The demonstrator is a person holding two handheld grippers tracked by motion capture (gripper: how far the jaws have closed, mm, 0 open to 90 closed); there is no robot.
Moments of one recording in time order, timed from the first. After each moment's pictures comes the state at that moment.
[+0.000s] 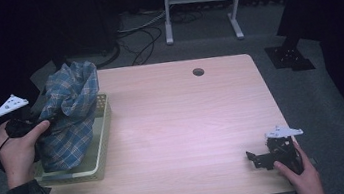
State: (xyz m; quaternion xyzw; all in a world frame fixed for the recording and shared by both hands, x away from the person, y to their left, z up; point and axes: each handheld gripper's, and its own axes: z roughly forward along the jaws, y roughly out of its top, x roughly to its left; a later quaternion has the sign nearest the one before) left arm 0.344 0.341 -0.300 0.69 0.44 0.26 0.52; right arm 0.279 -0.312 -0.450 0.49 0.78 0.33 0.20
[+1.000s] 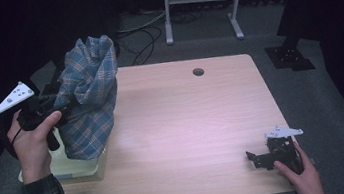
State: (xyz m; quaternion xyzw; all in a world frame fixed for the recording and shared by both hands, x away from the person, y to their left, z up) left arm 0.331 0.279 -0.260 0.67 0.35 0.23 0.61; right arm 0.279 -0.312 -0.450 0.49 0.78 0.33 0.20
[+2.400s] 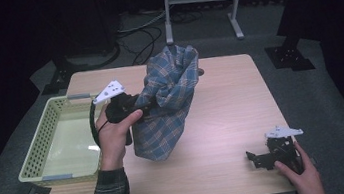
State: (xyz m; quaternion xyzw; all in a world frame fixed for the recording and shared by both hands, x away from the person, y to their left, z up) left arm 0.361 0.121 -0.312 0.71 0.30 0.11 0.63; right arm 0.279 -0.312 -0.450 0.49 0.78 0.33 0.20
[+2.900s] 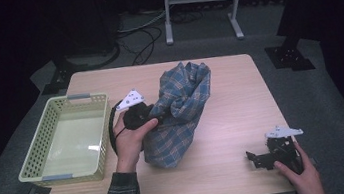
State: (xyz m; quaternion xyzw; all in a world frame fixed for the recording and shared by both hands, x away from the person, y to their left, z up) left arm 0.368 0.093 -0.355 0.74 0.30 0.10 0.60; right arm 0.279 -0.312 -0.450 0.49 0.78 0.33 0.20
